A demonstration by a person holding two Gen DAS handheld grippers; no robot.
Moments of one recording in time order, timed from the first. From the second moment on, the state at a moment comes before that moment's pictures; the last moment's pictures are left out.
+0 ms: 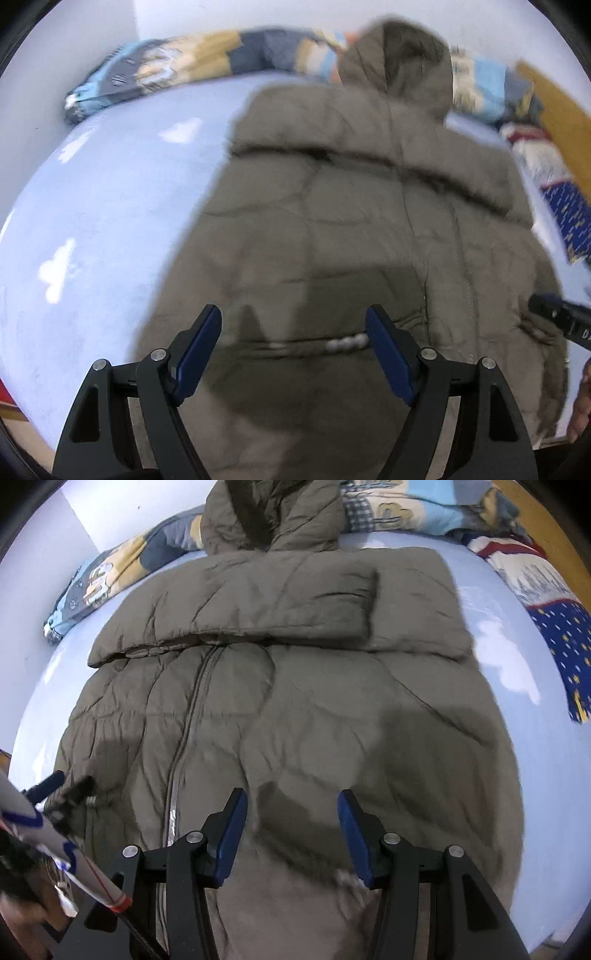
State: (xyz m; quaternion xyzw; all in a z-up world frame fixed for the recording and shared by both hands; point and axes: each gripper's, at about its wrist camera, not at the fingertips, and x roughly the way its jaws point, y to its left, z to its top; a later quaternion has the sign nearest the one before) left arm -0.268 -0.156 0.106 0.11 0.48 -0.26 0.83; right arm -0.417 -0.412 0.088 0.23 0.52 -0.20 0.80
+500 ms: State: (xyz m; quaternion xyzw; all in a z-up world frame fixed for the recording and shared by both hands) left arm -0.257 0.015 0.071 -0.07 0.54 -0.25 0.80; right arm -0.628 -0.470 0.083 0.37 0.43 -0.33 0.76
